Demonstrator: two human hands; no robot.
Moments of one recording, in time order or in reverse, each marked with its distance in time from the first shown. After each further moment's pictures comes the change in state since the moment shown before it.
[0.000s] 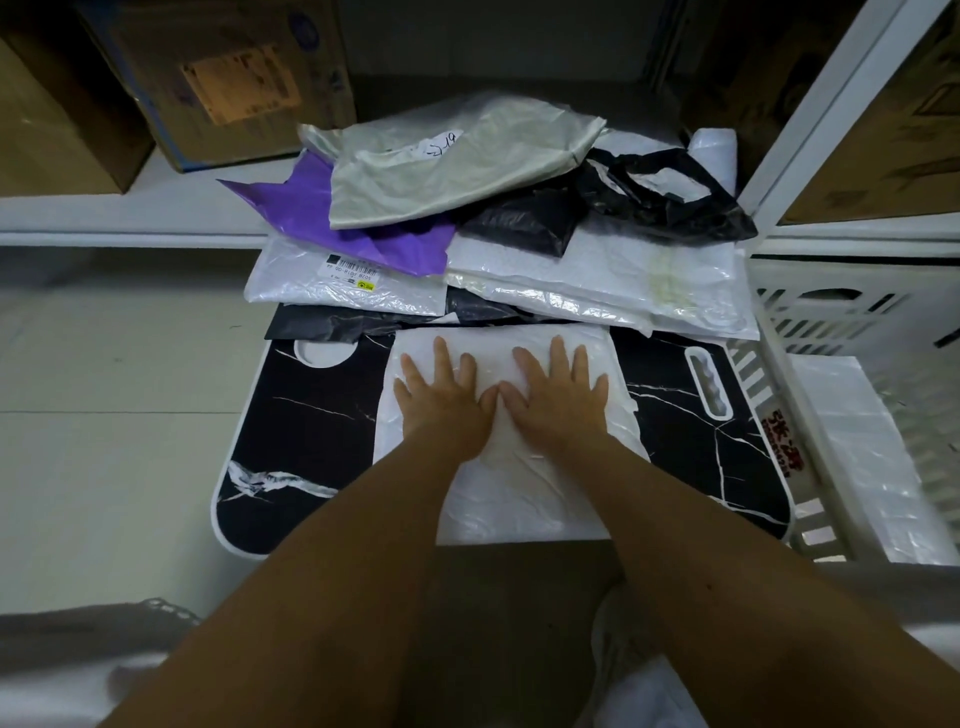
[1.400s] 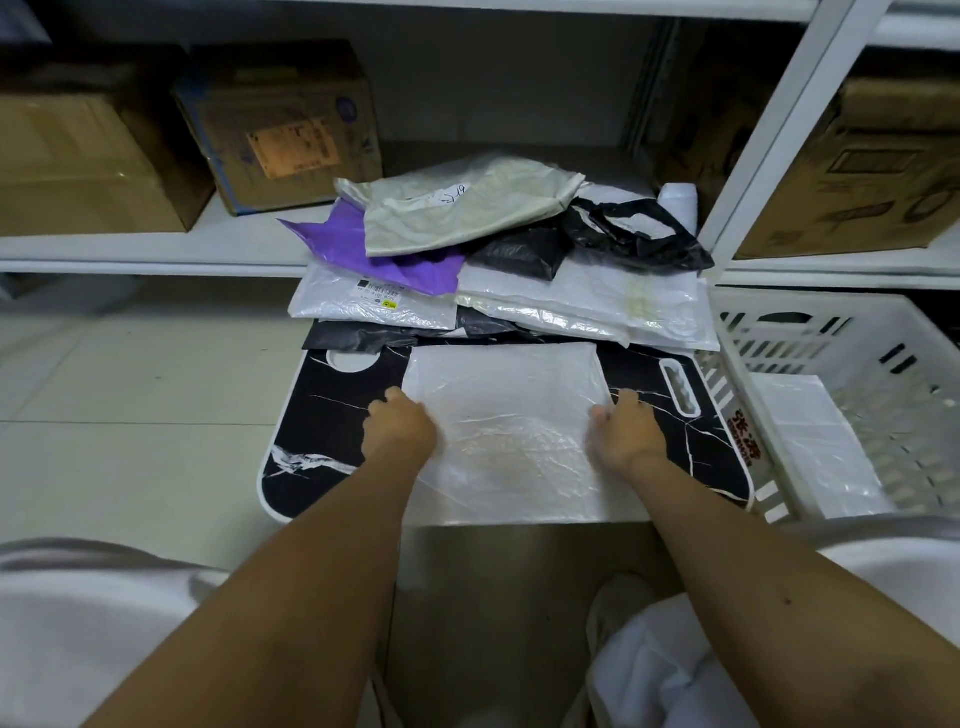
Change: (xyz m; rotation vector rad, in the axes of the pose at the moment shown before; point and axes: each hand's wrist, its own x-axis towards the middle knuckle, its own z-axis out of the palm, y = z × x) left_hand -0.055 -0.046 -0.028 -0.326 0.024 -0.331; right_hand -0.072 0.050 -0.040 0.312 0.097 0.342
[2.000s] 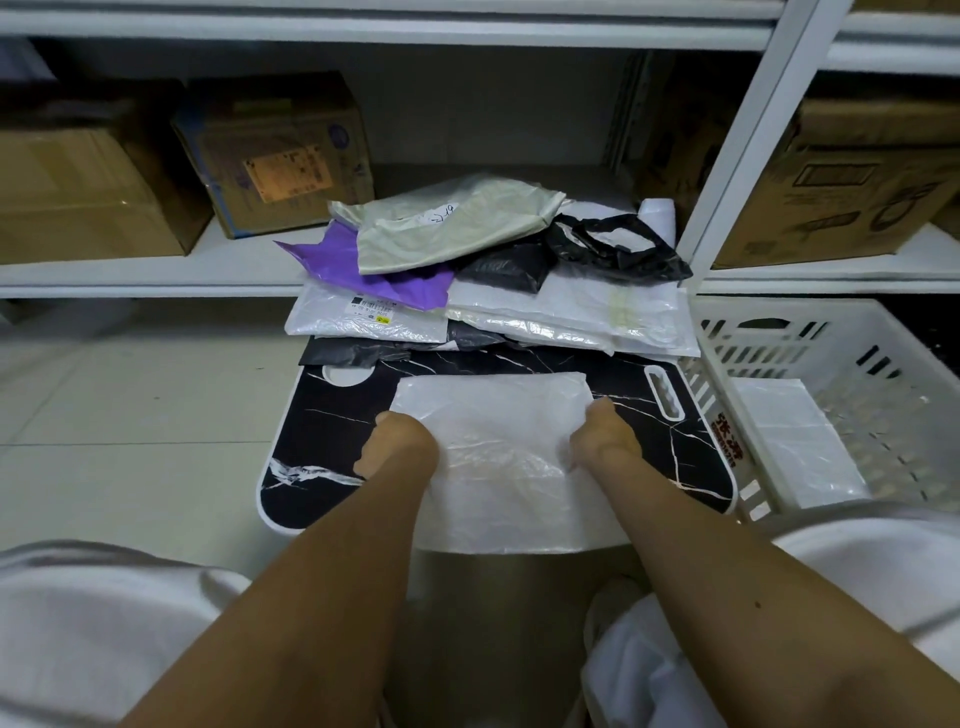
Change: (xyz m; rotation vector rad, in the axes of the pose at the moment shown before) left_hand -0.026 0.017 -0.009 -0.132 -0.020 -0.307; right_hand -0.020 -0.026 -0.013 0.103 -0.153 0.194
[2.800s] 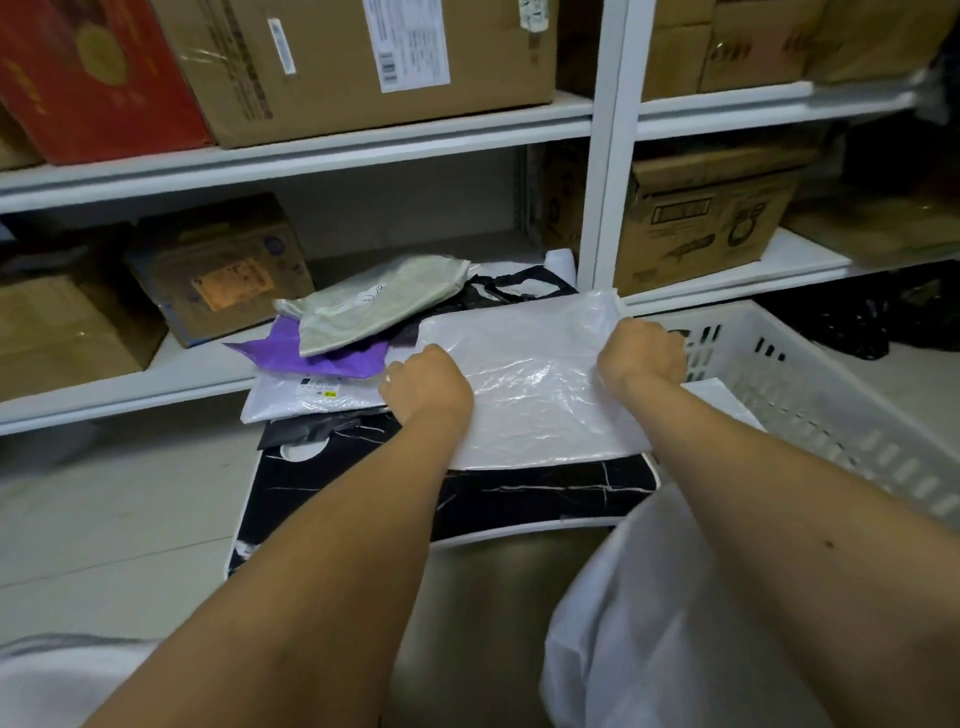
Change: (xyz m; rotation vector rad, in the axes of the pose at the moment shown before) left_hand -0.124 0.105 -0.044 0.244 0.430 0.657; right_hand -0.031 0.016 -0.156 -0.196 0.626 -0.052
